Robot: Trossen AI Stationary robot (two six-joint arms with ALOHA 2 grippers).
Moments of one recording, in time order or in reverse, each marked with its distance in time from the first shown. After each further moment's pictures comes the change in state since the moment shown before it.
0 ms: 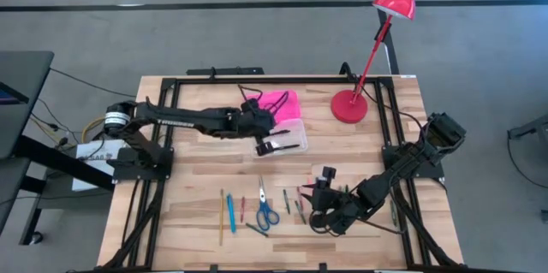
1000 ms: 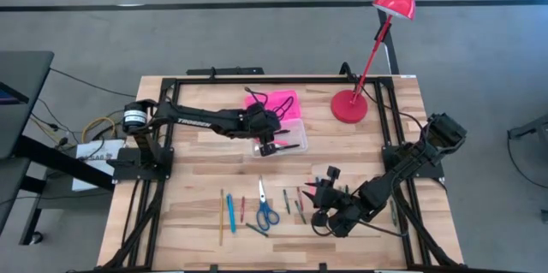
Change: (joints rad) left arm 0.043 0.150 0.000 0.043 0.037 0.066; right arm 0.026 0.000 -0.001 -0.022 0.079 0.111
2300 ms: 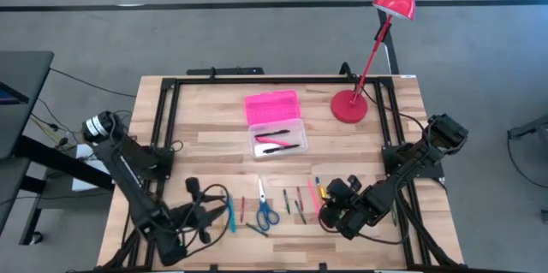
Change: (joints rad) left arm -1.142 -0.276 -0.199 -0.346 -0.894 -0.768; right arm 0.055 -0.003 0.002 -0.393 -0.335 0.895
